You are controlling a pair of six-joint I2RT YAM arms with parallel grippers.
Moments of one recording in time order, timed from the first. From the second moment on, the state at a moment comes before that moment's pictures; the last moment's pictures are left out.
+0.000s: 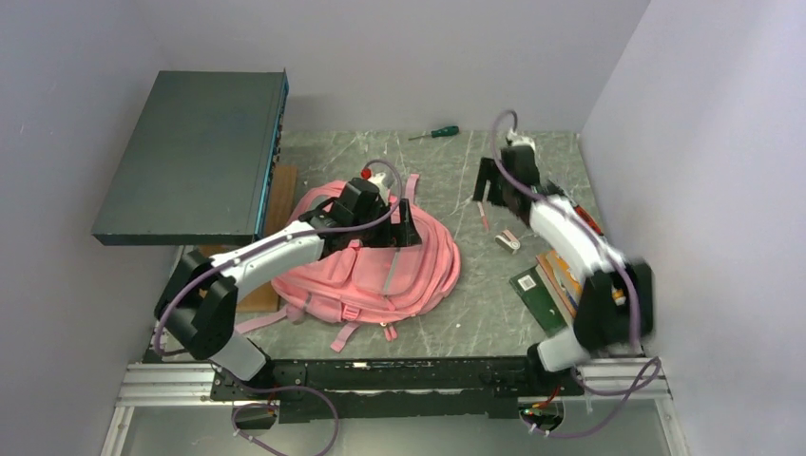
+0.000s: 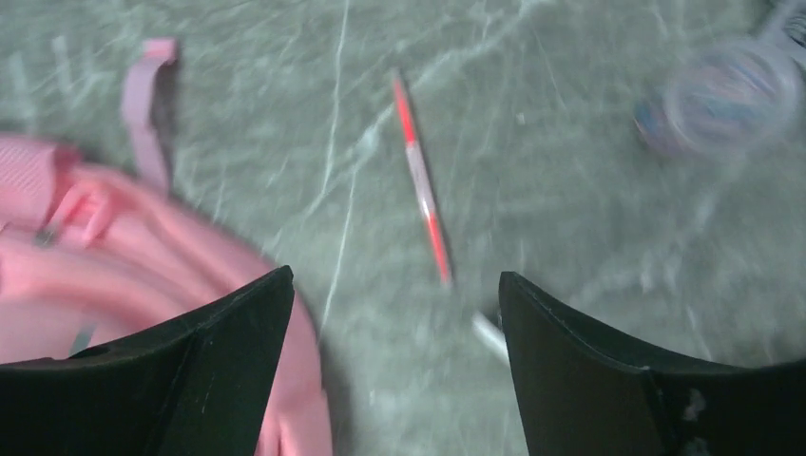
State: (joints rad) left arm -0.69 1.57 1.07 -0.18 0.19 -0.66; right arm 0.27 1.34 1.02 -0.33 0.21 0.35
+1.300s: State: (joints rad) left arm -1.02 1.94 1.61 -0.81 -0.38 -0.36; right arm 0.18 1.55 1.17 -0.52 0.01 0.47
